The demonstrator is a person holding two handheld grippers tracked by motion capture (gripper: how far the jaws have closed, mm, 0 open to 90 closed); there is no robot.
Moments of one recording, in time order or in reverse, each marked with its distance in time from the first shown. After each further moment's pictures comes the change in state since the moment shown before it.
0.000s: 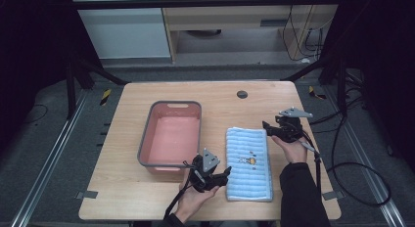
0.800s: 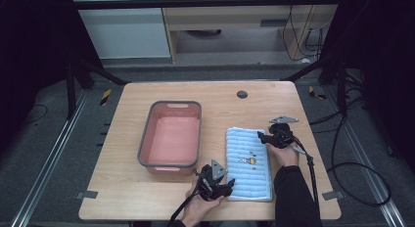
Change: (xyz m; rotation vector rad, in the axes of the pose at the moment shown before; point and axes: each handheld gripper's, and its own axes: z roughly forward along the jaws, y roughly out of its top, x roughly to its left) left arm -0.017 -0.028 0.026 0.117 -0.038 0.020; right arm 0.005 -0.032 0.036 0.141 0.012 -0.015
